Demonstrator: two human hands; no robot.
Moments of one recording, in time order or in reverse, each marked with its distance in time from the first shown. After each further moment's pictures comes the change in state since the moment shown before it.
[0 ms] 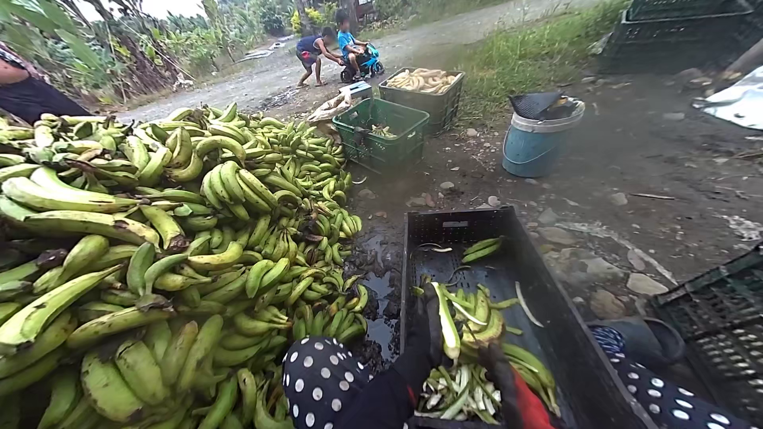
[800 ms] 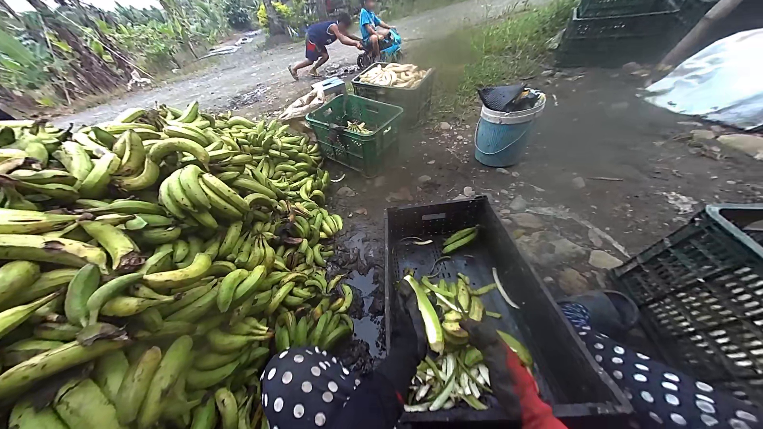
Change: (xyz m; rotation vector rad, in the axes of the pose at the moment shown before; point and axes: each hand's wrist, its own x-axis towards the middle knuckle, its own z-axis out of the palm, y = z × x) left_hand -0.007 0.005 0.000 0.266 0.146 0.059; right_hand -0.013 -0.048 -0.010 0.132 0.118 -0.261
